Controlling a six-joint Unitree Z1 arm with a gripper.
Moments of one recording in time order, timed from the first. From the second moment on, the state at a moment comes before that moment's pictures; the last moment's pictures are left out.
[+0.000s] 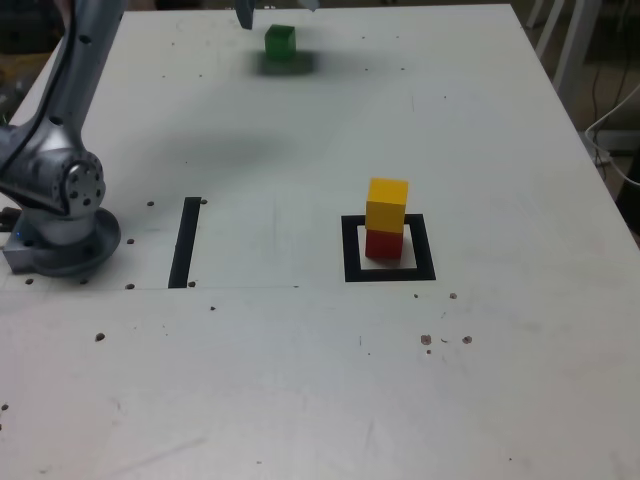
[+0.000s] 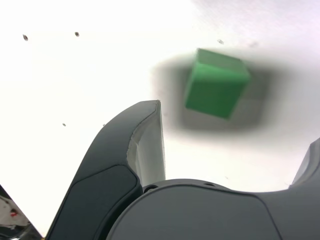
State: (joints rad) arm 1.06 2.41 -2.36 1.59 0.15 1.07
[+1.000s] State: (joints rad) arm 1.07 2.54 -2.41 1.60 0.13 1.10
